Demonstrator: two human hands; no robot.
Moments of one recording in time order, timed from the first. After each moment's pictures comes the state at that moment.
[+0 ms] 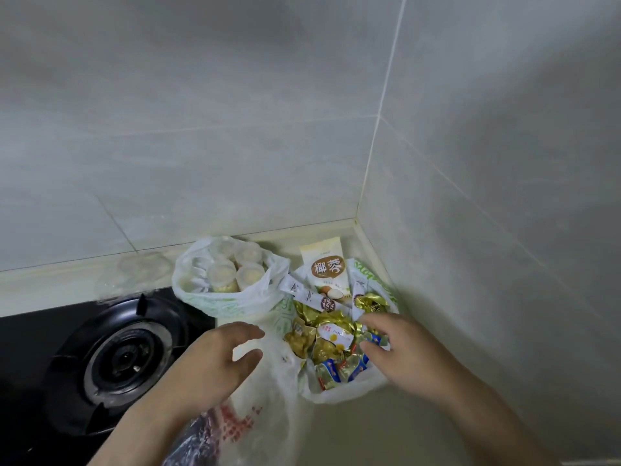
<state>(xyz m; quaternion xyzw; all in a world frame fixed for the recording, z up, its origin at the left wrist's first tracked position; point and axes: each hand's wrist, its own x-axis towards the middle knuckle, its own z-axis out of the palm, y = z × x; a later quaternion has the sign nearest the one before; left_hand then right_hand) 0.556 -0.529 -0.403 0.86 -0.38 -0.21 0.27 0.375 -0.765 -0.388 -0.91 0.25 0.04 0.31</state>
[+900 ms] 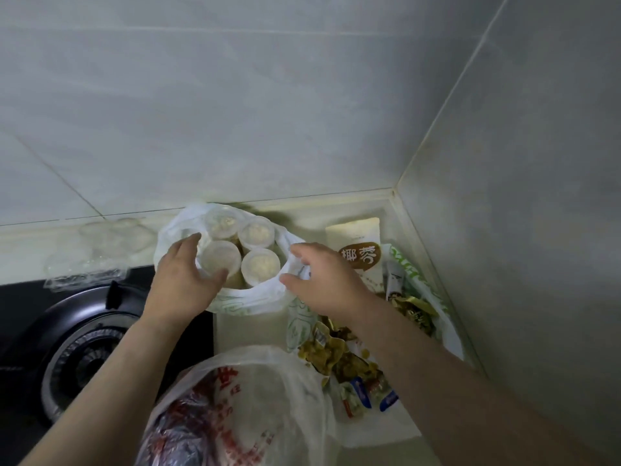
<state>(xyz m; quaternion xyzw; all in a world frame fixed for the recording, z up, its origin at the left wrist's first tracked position) 0.731 -0.579 -0.493 0.93 -0.17 -0.13 0.29 0.602 -0.767 -0.459 -0.91 0.20 0.06 0.35</state>
